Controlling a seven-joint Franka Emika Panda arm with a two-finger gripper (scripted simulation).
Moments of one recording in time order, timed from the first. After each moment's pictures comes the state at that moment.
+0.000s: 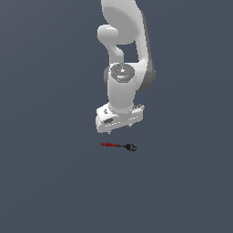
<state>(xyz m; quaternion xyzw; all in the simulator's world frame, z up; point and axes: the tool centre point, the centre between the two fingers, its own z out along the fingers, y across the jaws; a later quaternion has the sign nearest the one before) 0.009 0.015 0.146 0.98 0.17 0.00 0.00</state>
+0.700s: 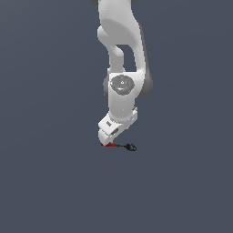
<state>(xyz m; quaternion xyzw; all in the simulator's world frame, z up) 0.019 0.013 0.116 0.93 0.37 0.00 0.01</state>
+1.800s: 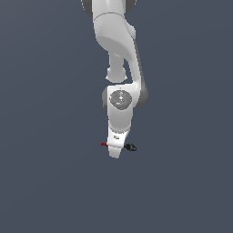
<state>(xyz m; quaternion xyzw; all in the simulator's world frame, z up) 0.034 0.012 0.071 0.78 0.63 0.00 0.00</state>
